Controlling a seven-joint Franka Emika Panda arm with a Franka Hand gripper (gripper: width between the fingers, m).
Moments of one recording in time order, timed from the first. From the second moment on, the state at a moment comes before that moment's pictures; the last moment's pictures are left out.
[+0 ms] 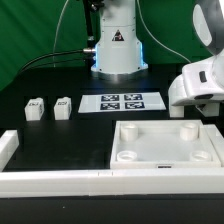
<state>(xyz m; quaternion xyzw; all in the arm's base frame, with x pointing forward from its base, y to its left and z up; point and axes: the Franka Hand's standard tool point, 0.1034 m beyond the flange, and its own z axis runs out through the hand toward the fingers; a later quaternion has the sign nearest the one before) 0.379 0.193 0.011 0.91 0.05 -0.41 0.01</state>
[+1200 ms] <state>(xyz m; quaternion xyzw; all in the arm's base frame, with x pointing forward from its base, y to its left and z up) 0.397 0.159 0.093 0.92 0.05 -0.39 0.00</state>
